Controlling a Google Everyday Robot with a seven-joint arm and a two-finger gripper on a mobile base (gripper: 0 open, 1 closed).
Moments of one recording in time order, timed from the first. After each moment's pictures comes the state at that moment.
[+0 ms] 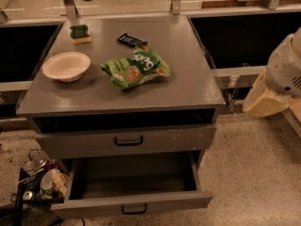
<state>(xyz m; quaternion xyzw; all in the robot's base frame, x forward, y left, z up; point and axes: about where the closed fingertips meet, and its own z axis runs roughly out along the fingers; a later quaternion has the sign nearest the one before) 0.429 -0.219 0.924 -0.57 0.81 0.00 0.15</state>
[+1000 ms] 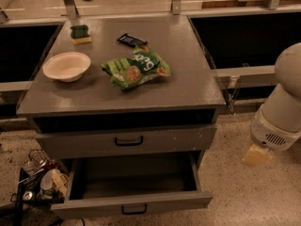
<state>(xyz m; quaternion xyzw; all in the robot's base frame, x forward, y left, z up) 0.394 -0.253 0.775 -0.52 0.85 0.05 0.02</state>
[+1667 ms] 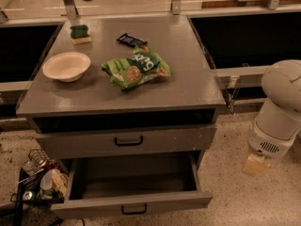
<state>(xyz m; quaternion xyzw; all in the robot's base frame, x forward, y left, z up) 0.388 -0.267 0.733 -0.51 0.86 0.05 -0.03</state>
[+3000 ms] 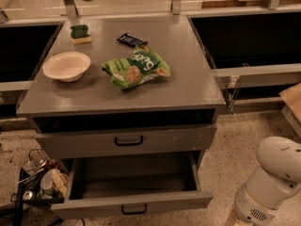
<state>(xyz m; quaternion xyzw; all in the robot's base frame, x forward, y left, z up) 0.264 -0.215 0.604 -0.51 0.82 0.26 -0.06</state>
